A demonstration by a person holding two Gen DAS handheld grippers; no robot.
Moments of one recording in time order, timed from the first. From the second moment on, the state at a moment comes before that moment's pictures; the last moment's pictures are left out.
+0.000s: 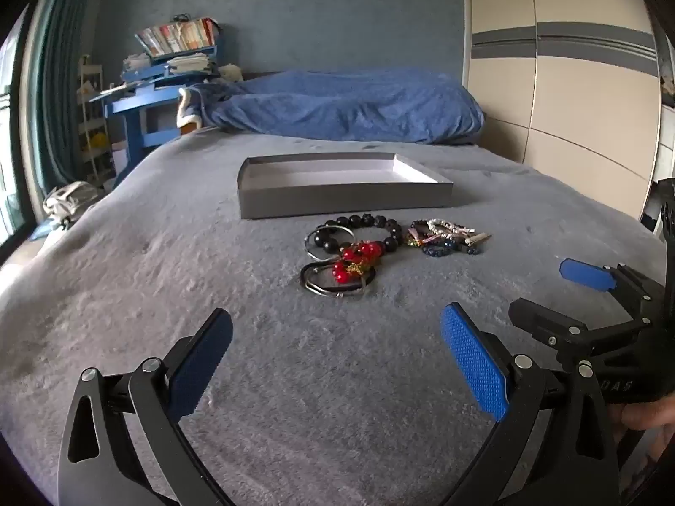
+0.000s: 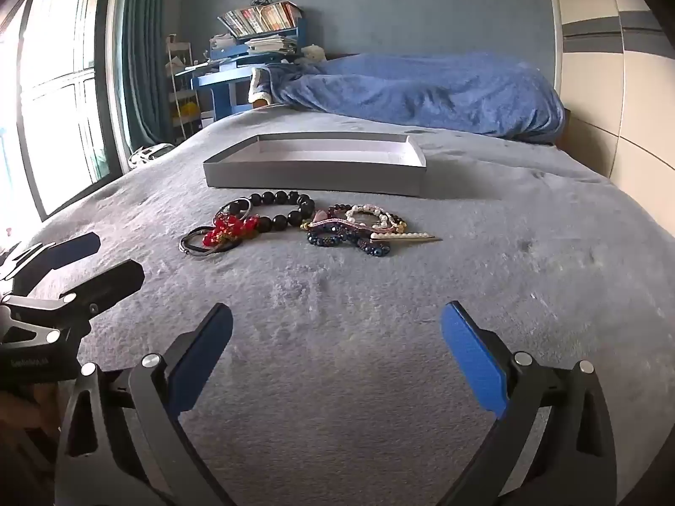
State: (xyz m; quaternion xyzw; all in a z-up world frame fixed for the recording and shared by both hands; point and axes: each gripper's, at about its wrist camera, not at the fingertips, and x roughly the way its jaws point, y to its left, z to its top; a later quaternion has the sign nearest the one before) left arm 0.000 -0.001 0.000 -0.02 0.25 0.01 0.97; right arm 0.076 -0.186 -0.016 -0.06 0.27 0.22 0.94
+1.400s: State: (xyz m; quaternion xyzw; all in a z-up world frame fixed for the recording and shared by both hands) left arm 0.002 0.006 -0.001 -0.04 0.26 0.01 0.96; right arm 0.079 -0.188 -0.017 -0.04 0.27 0.22 0.93
